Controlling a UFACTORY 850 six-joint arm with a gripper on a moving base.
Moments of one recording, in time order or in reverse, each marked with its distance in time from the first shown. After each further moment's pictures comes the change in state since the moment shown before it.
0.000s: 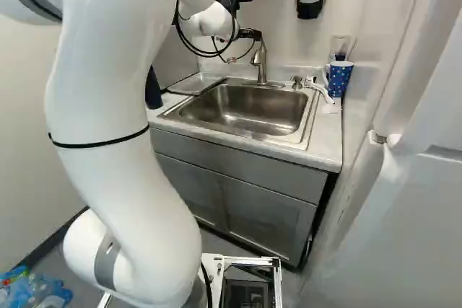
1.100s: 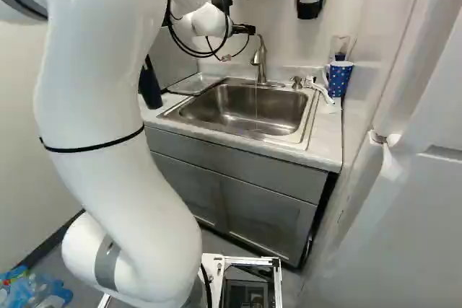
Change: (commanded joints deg) arm 2.5 2.5 2.8 0.0 4.3 0.0
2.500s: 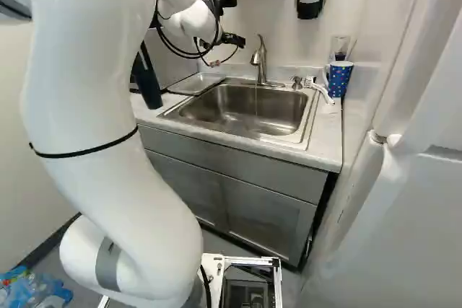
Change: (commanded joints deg) arm 2.9 2.0 2.2 1.5 -12.6 0.0
